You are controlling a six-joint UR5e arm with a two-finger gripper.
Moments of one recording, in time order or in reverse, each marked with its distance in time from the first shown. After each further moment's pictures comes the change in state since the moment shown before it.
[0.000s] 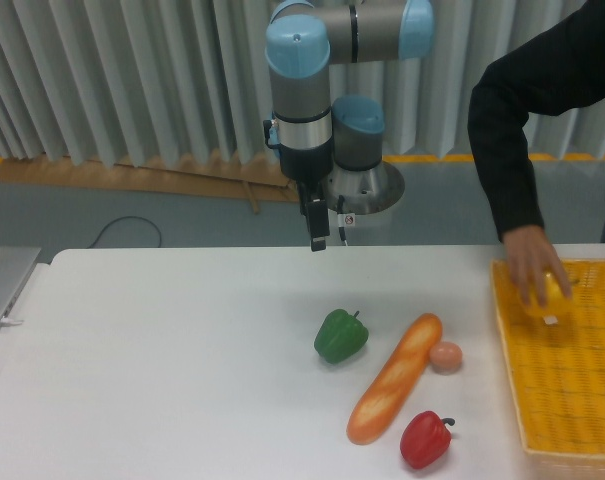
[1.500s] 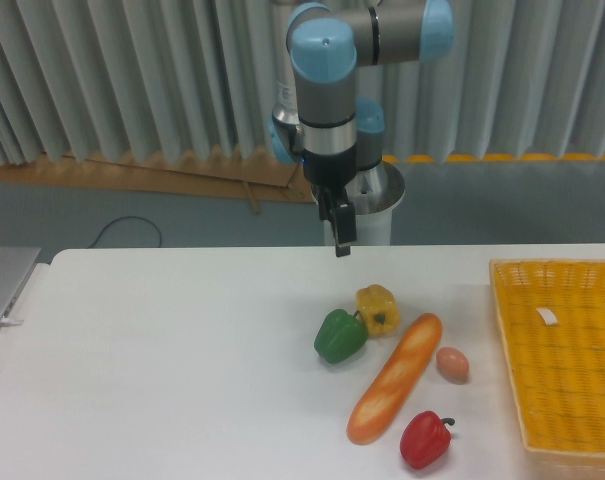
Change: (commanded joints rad) arm 0.080 -0.066 0.012 0.041 0.000 -0.015
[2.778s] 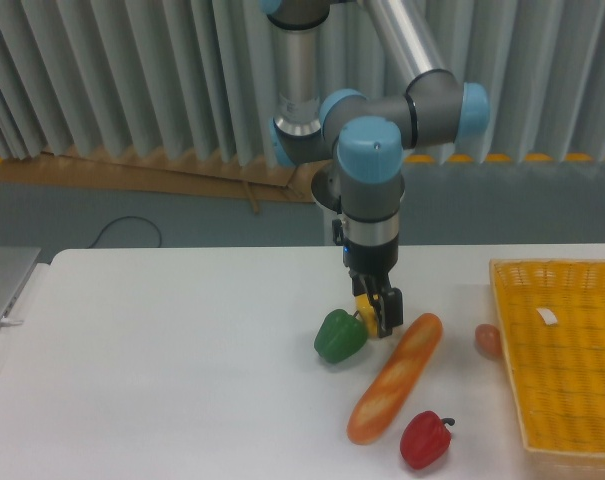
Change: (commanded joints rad) arm 0.055 -0.196 0.023 0.164 -0.002 -0.020
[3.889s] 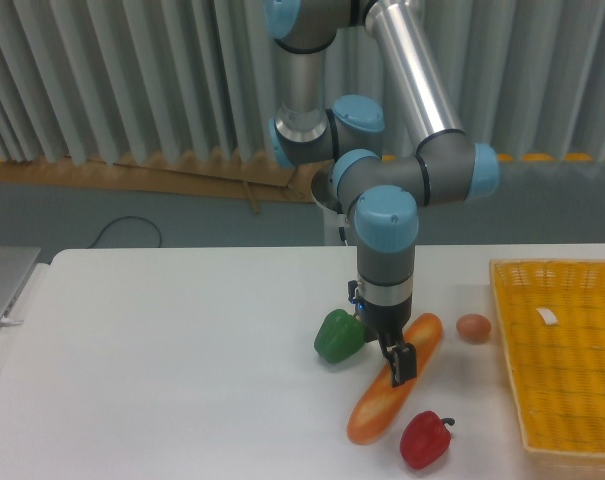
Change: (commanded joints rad) arm 0.012 -0.120 -0.003 0.110 -0.002 -0.002
